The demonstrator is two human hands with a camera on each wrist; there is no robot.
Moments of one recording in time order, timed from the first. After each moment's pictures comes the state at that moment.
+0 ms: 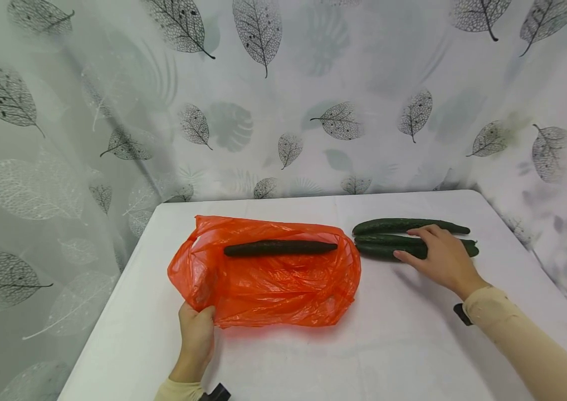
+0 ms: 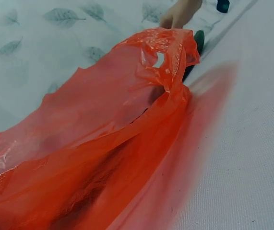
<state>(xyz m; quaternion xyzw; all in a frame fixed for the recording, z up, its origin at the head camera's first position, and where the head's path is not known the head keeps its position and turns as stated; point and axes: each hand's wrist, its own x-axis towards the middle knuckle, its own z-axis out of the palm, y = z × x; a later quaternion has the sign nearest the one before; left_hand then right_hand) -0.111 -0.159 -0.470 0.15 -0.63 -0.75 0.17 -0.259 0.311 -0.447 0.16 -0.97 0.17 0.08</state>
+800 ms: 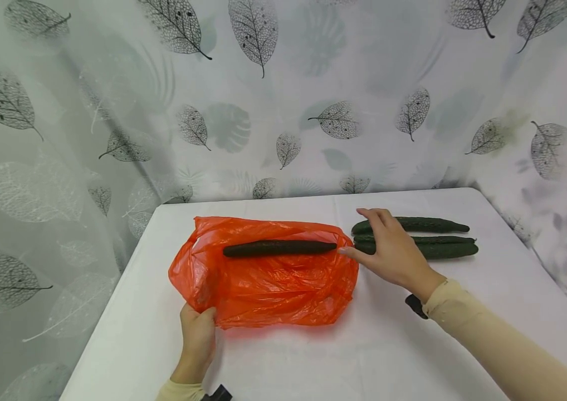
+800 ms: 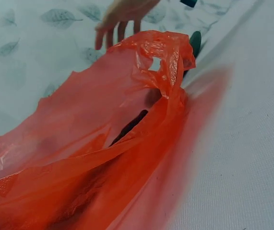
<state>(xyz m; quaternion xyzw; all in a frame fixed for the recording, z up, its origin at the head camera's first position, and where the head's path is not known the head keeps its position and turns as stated) -0.110 -0.153 -0.470 0.16 -0.63 -0.74 0.17 -0.232 0.208 -0.388 0.20 -0.94 0.26 0.07</state>
